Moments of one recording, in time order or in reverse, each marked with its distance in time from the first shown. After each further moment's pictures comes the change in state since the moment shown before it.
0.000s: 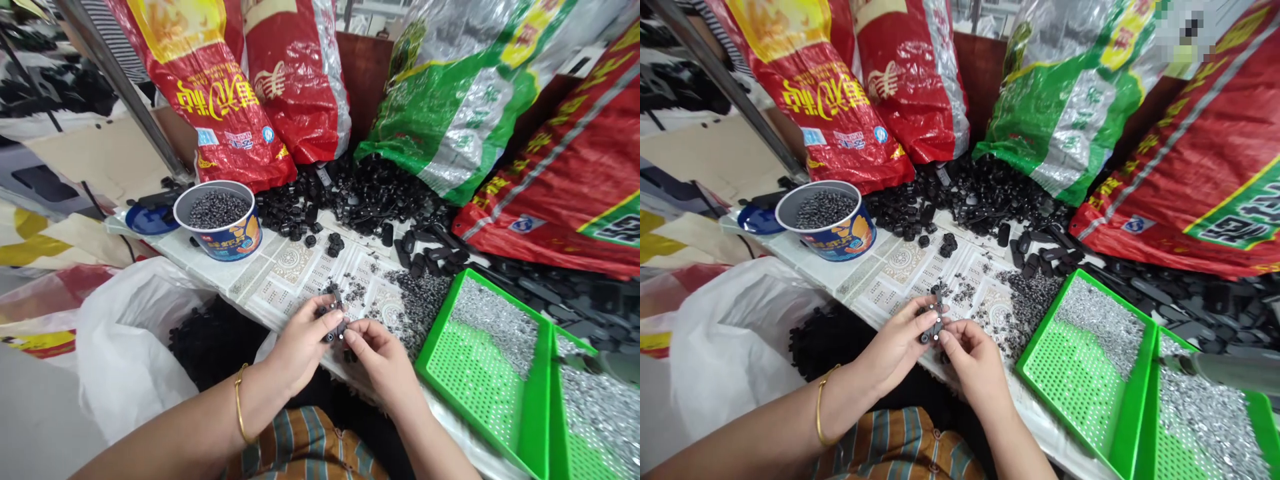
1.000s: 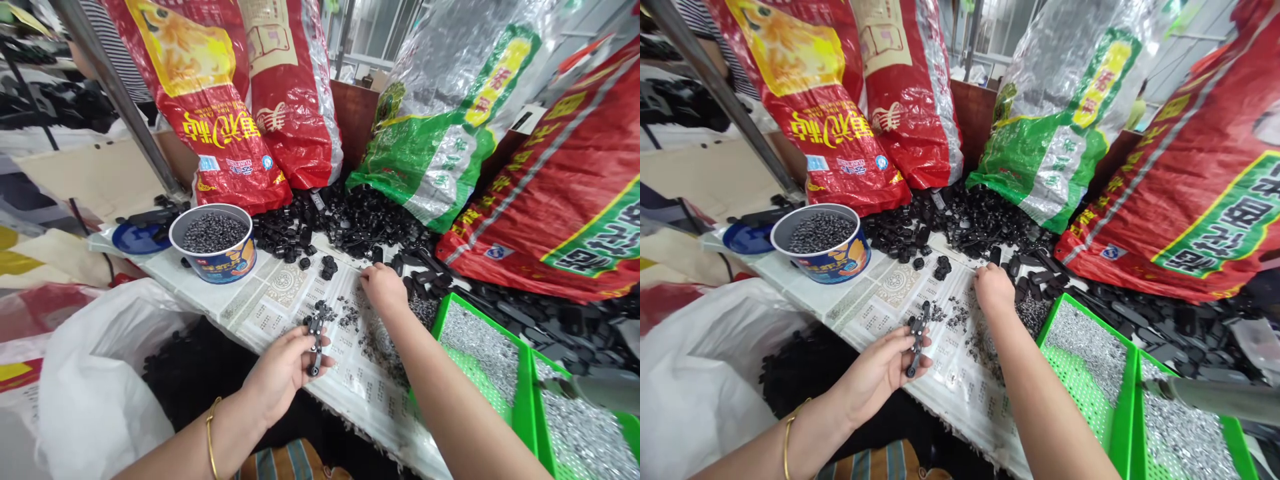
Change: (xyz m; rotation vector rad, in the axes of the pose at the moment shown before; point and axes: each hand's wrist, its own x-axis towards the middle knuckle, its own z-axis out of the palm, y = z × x) left_hand 0.002 0.010 -0.020 -0.009 0.027 -0.171; right_hand 0.140 -0.051 -0.055 -1.231 0.329 -0.235
